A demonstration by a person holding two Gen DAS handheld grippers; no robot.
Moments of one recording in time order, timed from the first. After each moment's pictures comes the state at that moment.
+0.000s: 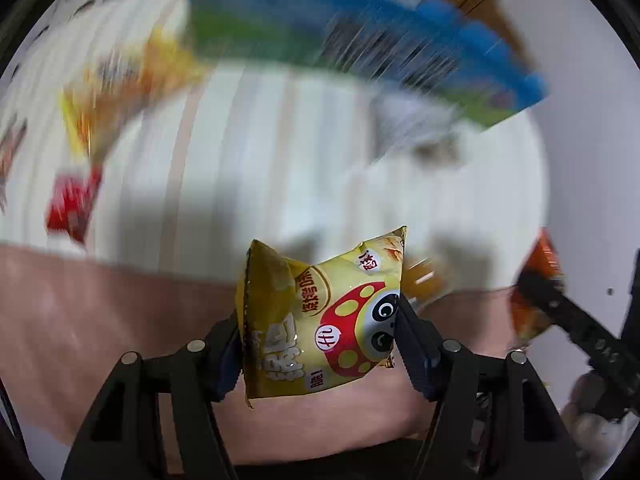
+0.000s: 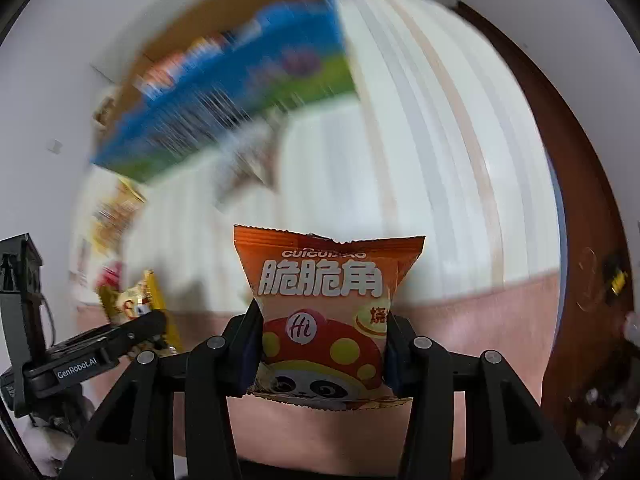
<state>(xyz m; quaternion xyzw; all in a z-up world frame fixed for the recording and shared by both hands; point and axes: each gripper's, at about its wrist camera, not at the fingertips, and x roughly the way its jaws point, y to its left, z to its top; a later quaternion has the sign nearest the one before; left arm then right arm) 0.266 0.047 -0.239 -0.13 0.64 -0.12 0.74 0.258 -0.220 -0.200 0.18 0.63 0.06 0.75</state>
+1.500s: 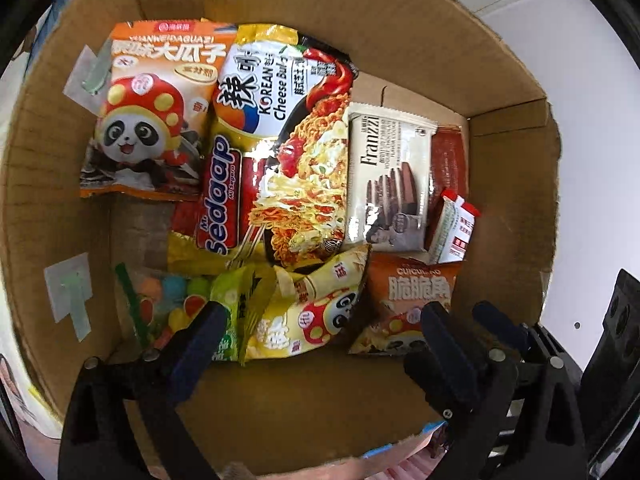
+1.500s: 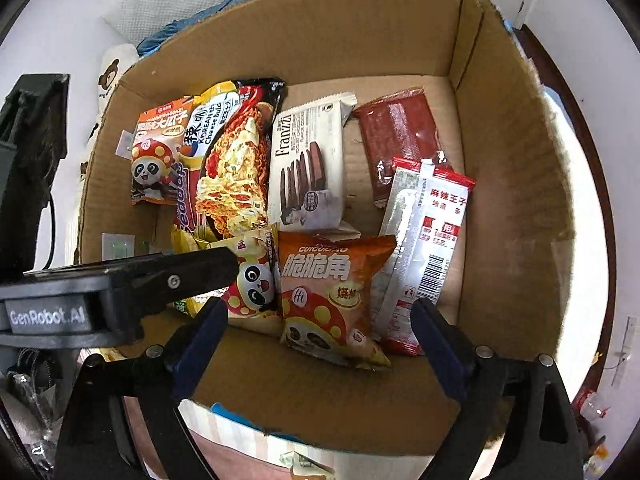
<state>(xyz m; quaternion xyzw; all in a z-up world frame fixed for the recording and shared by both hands) 0.536 0.033 -0.232 -0.15 0.71 -0.14 0.67 0.507 -0.159 -0.226 0.09 0.69 0.10 0.71</state>
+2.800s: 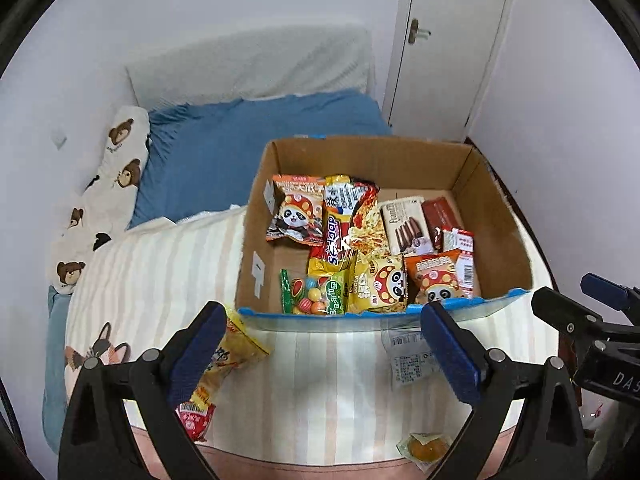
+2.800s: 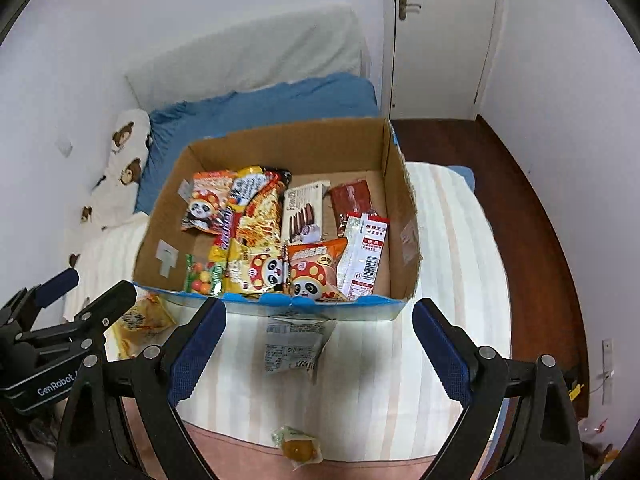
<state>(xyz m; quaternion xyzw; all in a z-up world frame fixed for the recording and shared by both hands) 0.370 0.061 -0.095 -0.01 0.46 -0.03 0.89 0.381 -0.180 -0.078 0.06 0.52 0.06 0.85</state>
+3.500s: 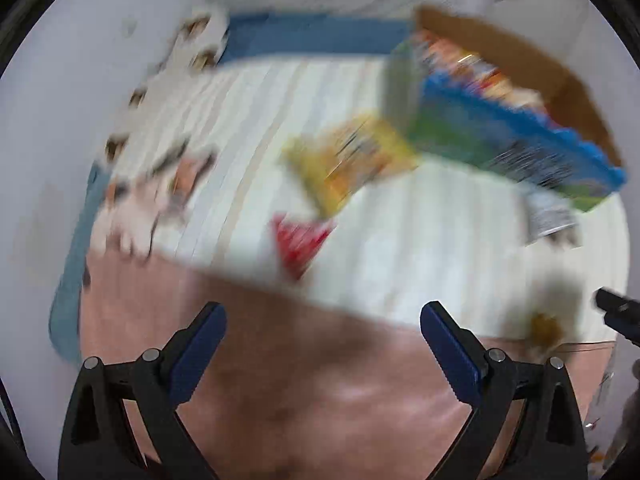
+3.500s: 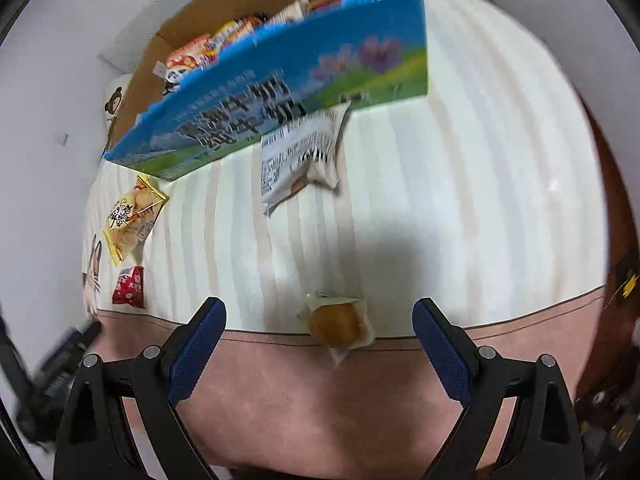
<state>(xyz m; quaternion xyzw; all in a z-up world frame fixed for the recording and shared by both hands) 0.269 0.176 -0.217 -0.06 0.58 0.09 0.81 0.288 -0.177 -0.223 0.19 0.66 0.08 0.72</state>
